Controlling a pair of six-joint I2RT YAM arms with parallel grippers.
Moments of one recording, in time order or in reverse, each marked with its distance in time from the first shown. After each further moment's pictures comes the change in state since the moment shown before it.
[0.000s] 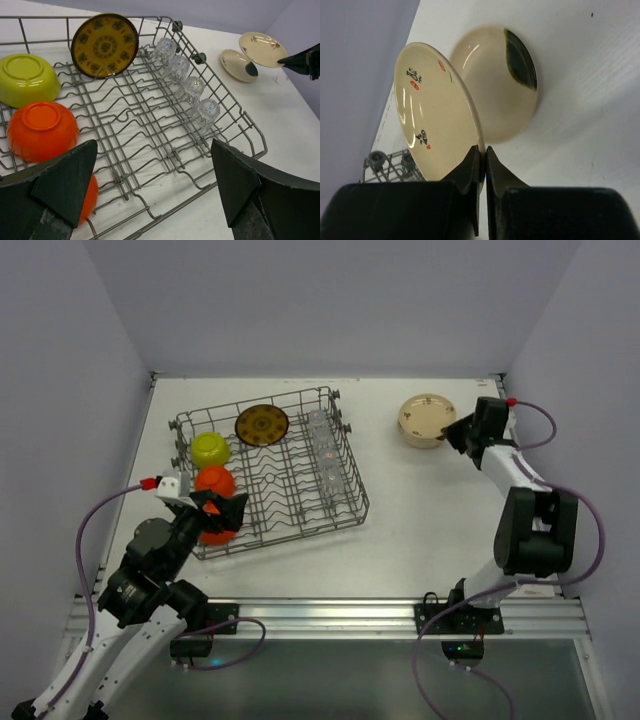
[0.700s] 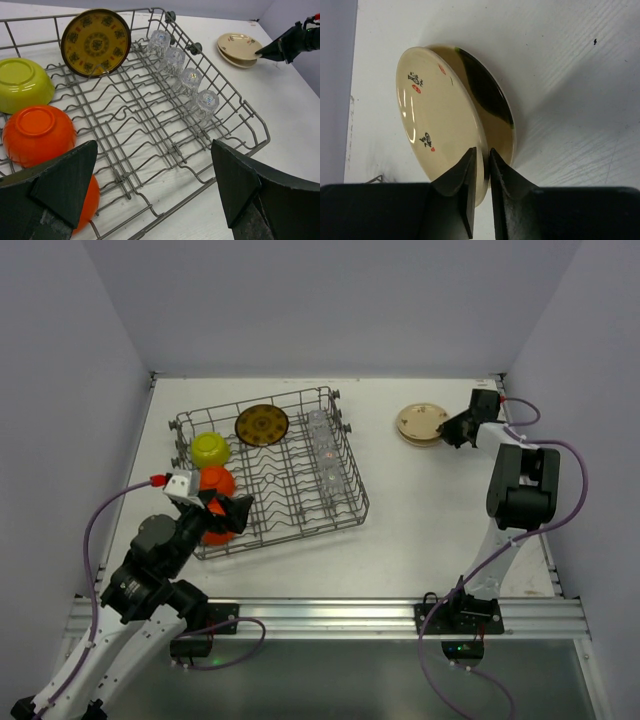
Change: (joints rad) left arm 0.000 0.026 -0.009 0.010 0.050 0.059; right arm -0.037 0.406 0.306 -0.088 -0.059 -0.006
